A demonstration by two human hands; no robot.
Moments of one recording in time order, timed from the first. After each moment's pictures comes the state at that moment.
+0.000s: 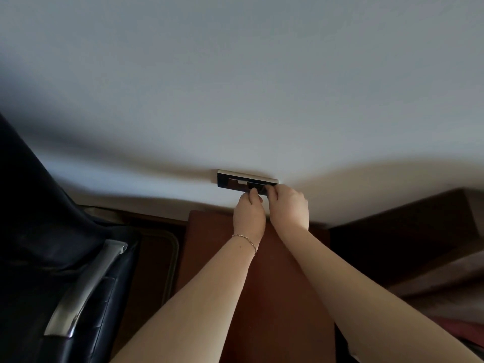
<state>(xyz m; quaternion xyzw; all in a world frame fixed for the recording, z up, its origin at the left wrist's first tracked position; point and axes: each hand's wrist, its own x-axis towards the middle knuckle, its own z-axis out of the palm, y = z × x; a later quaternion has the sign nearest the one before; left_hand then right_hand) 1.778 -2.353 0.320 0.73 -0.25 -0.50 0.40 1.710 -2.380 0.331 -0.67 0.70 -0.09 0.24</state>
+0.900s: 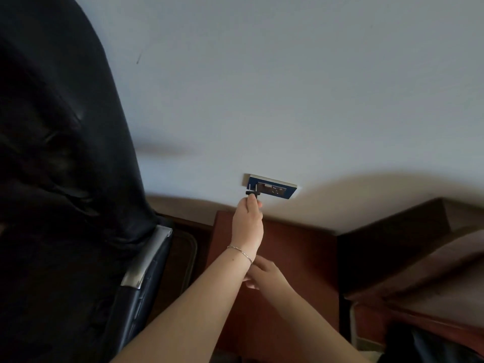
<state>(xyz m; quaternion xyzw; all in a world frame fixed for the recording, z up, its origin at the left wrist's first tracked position) 1.830 -2.286 0.382 0.68 -0.22 -0.51 0.48 1.739 -2.222 0.356 -0.47 0.57 -0.07 0.67</state>
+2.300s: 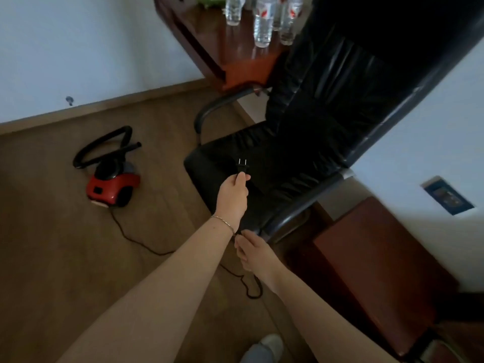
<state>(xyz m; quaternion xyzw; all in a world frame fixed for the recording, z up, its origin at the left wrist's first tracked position) 1.962 -1.712 0.502 0.67 0.06 -0.29 0.69 1.851 -1.748 0.462 -0.67 0.26 0.16 0.68</state>
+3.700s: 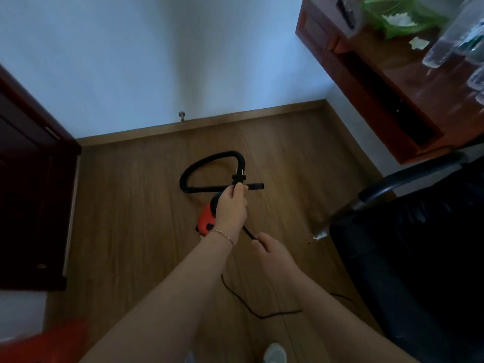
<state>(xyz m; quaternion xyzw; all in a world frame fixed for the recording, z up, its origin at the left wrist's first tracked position) 2.415 -1.317 0.451 0.66 0.17 -0.20 0.70 2.323 -1.406 0.407 -0.83 0.16 0.19 0.51</state>
